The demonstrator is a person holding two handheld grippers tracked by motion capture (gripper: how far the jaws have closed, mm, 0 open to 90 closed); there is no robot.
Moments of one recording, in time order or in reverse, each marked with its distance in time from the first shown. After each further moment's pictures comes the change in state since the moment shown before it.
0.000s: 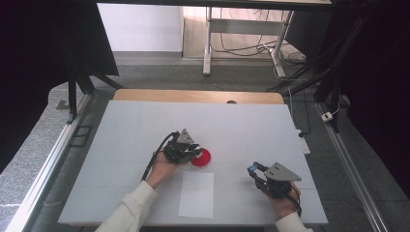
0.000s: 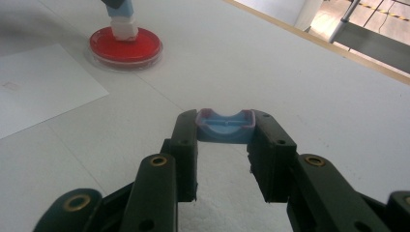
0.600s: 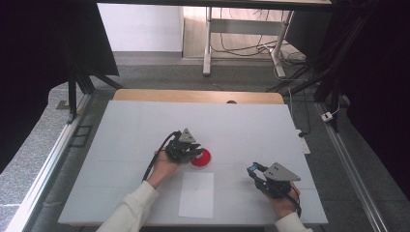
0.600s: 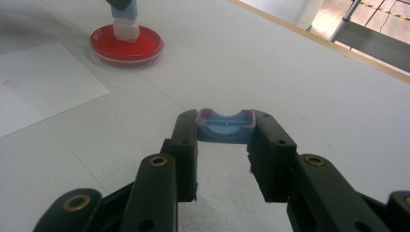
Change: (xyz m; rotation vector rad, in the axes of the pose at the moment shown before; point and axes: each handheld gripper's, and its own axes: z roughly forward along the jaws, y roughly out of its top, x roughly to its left) left arm 0.000 0.003 0.005 0.003 -0.006 -0.005; right arm 0.001 0.000 0.001 0.004 0.005 -0.002
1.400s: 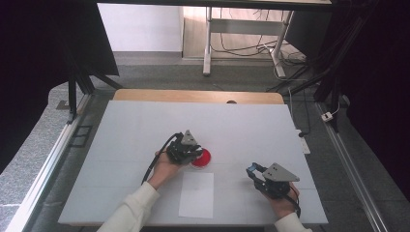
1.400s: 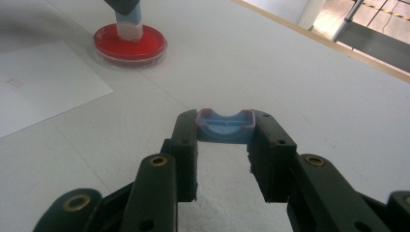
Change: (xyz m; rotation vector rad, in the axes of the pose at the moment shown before) left arm -0.004 -0.001 0.003 0.022 0.021 0.032; right arm 0.002 0.000 0.001 0.002 0.004 -0.006
